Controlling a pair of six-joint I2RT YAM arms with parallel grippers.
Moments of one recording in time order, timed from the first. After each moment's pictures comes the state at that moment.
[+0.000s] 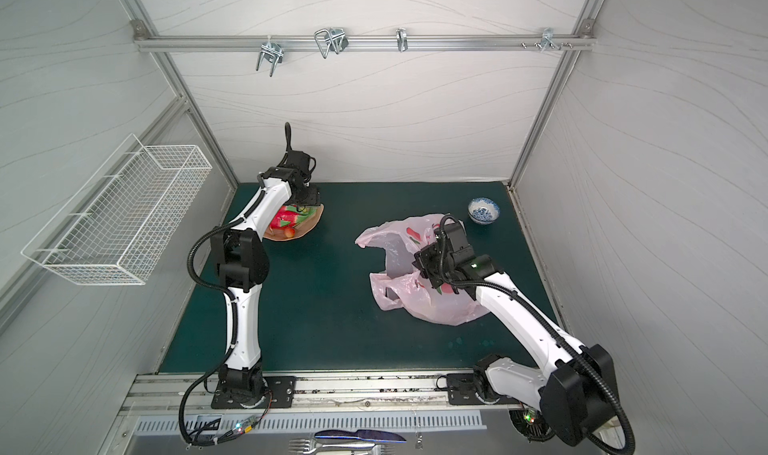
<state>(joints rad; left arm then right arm) -0.14 2.28 2.18 -0.96 -0.19 -0.13 0.51 1.14 0.89 -0.56 -0.26 1.47</state>
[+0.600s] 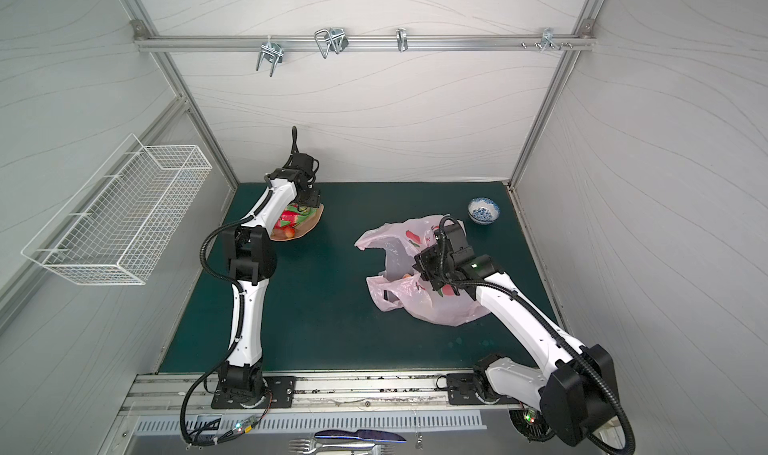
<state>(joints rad) -0.13 2.41 2.29 -0.96 -0.25 0.00 0.51 1.14 0.89 -0.59 -0.28 1.47</state>
